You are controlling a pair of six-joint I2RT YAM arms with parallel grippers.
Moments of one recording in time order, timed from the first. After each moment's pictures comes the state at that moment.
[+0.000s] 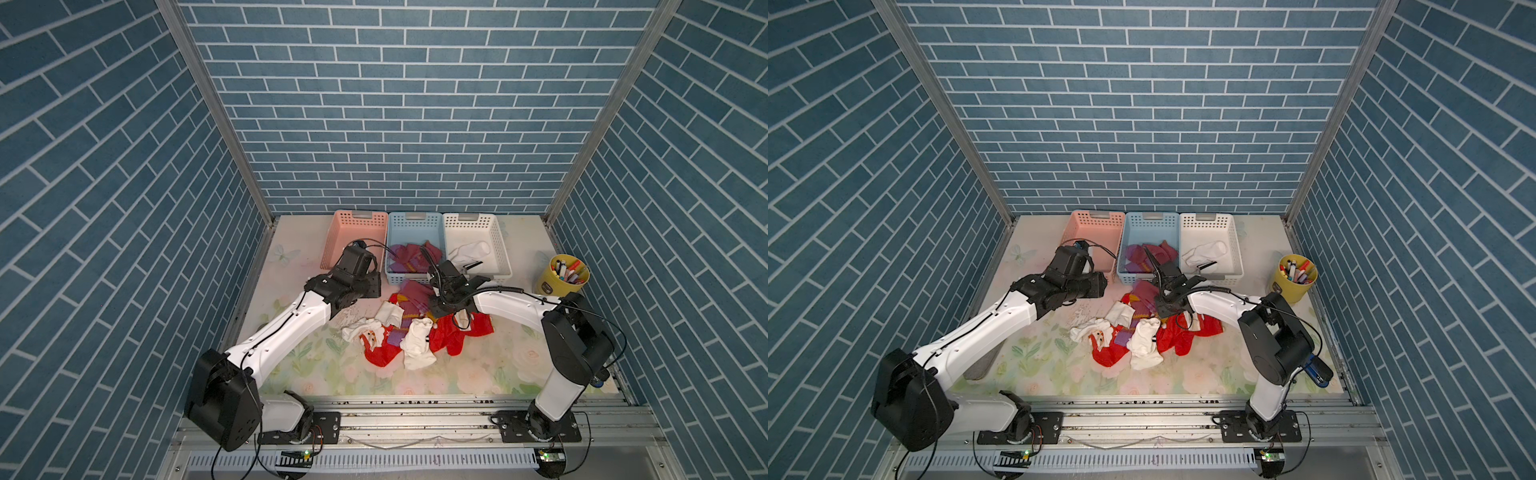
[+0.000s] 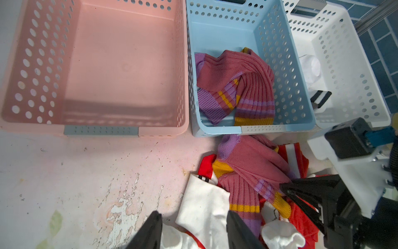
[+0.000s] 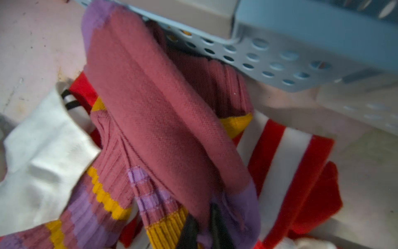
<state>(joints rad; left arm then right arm) -0.53 1.34 1.05 -0.53 -0.09 -0.46 0.74 1.74 1.10 -0.48 0.02 0.31</state>
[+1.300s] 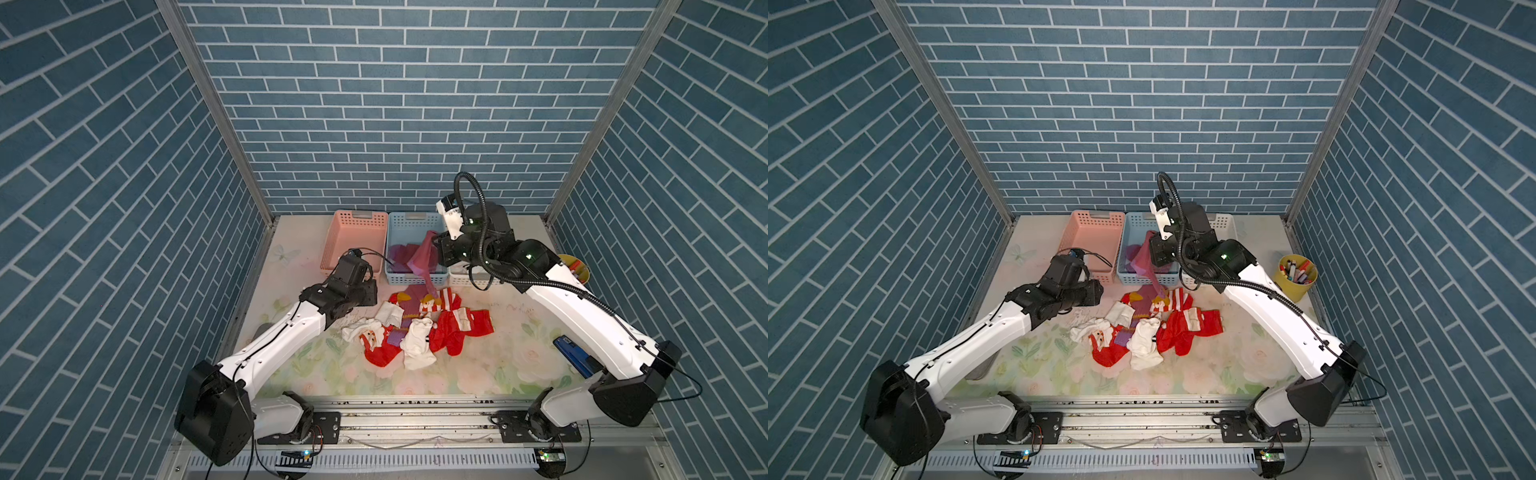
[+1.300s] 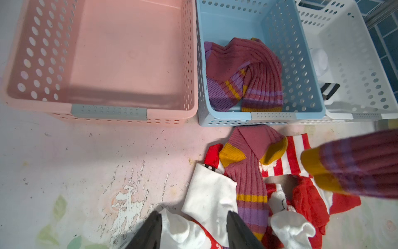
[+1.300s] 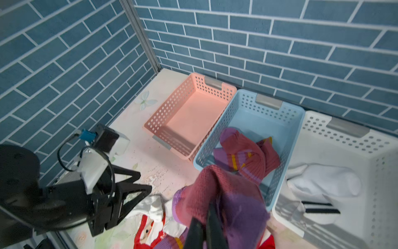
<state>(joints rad) -0.53 1.27 0.95 -0.51 -0.09 -0.47 0.77 1.49 1.68 -0.71 0.03 0.18</state>
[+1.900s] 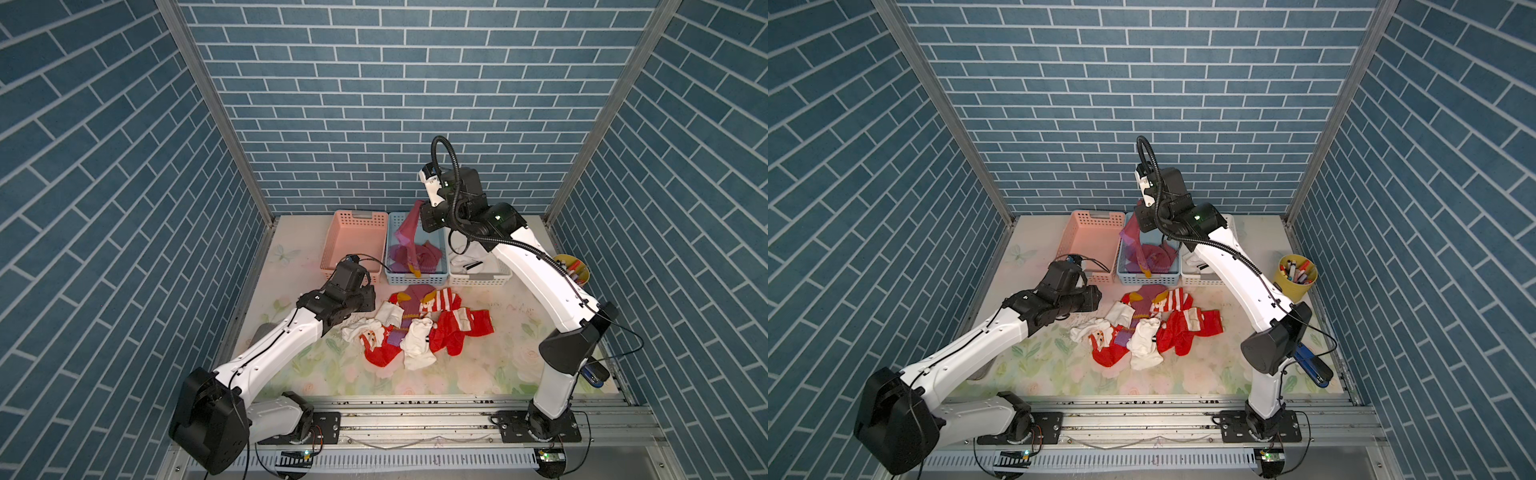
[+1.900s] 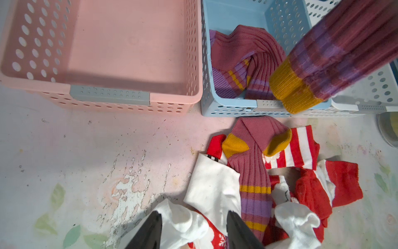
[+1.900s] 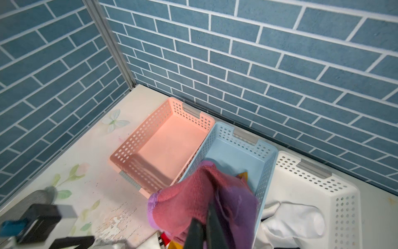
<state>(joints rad) -0.53 1.22 0.89 -0.50 -0.08 -0.49 0.71 1.87 2.19 -0.83 0.12 0.05</state>
